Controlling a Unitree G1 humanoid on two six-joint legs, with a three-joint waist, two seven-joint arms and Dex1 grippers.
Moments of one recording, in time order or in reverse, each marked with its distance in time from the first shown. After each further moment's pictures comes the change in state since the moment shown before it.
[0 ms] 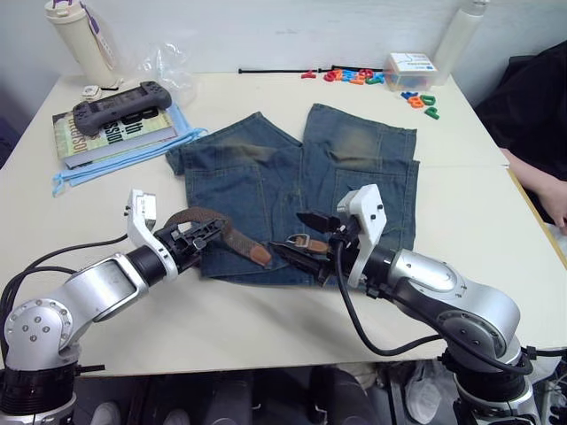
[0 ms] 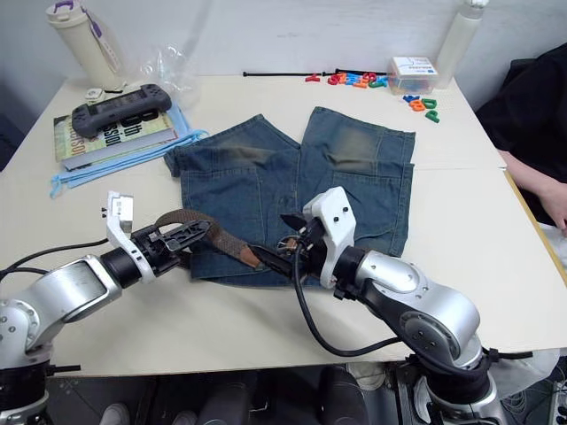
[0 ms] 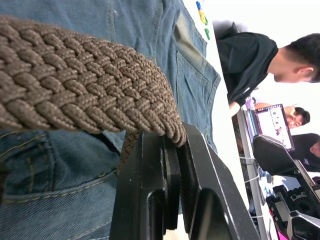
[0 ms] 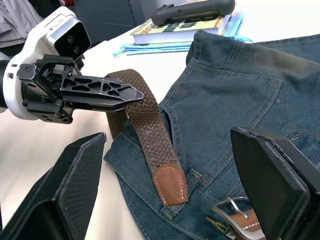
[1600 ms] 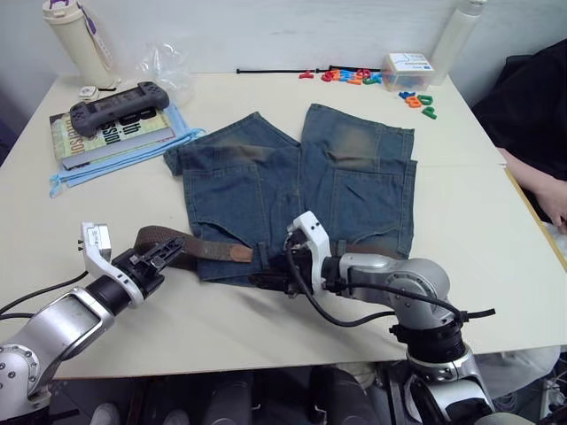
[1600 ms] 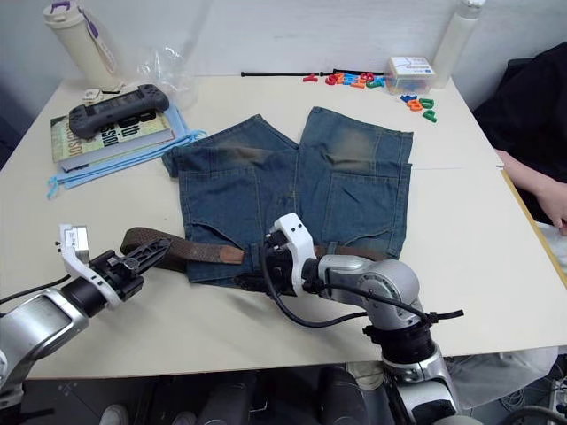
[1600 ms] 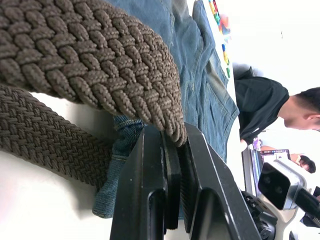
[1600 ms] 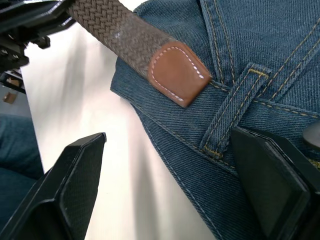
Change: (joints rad) left arm 0.257 -0.015 0.202 -0.014 -0.001 -0.024 -0.080; right arm -0.151 0.240 0.041 0.397 -0.033 0.372 0.086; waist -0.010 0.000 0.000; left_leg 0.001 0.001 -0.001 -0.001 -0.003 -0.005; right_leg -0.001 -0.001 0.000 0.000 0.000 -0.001
